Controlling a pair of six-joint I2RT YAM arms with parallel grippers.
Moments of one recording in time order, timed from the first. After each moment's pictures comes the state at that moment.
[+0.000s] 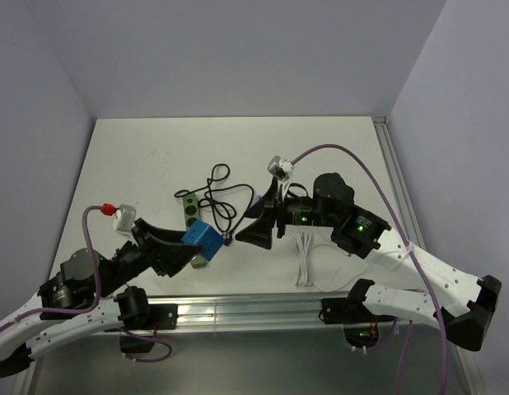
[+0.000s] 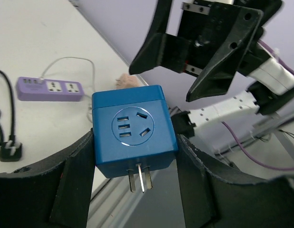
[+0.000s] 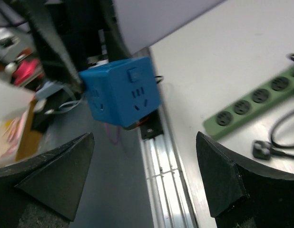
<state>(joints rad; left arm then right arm) -1.17 0.23 0.67 -0.36 -0.24 -0.65 0.86 0.95 0.94 -0.13 -0.52 0.45</state>
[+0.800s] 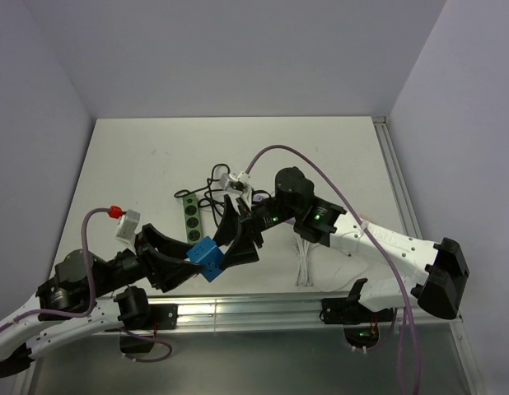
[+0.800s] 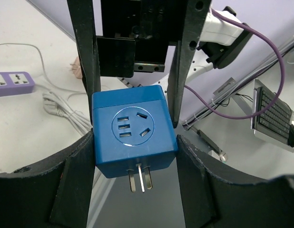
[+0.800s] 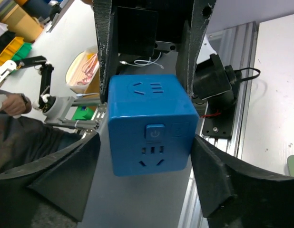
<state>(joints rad) -1.17 0.21 0.68 -0.34 0.01 -0.67 0.96 1.25 1.02 0.18 -1.02 0.50</state>
